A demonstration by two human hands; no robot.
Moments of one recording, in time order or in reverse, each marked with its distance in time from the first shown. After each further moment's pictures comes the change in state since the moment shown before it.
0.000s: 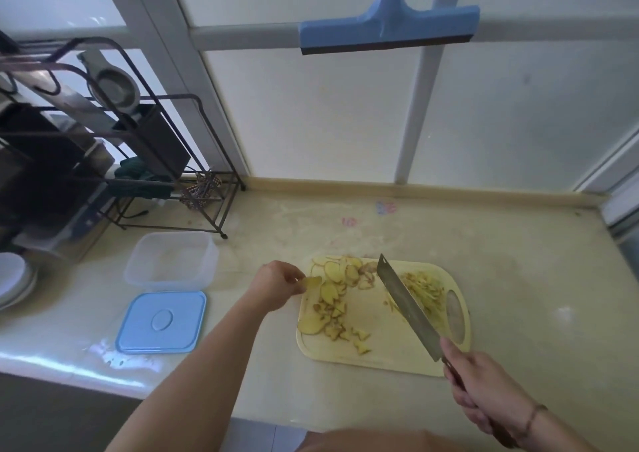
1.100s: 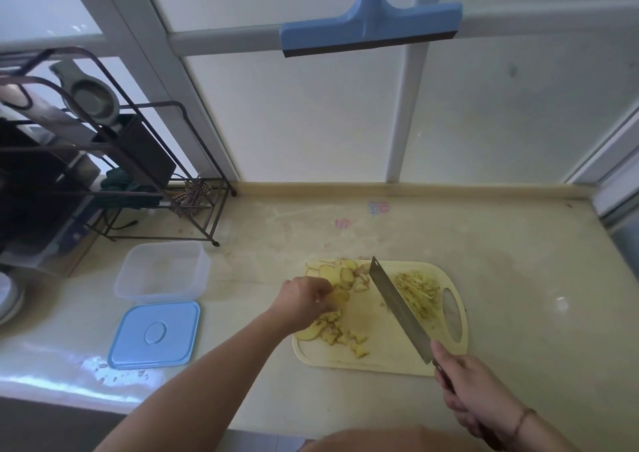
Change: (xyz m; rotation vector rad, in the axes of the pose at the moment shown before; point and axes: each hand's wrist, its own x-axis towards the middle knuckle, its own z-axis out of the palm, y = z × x) left_hand -0.006 0.026 0.039 0.206 -0.073 0.292; right_hand 0.006 0.005 0.011 0.044 -0.005 -0.011
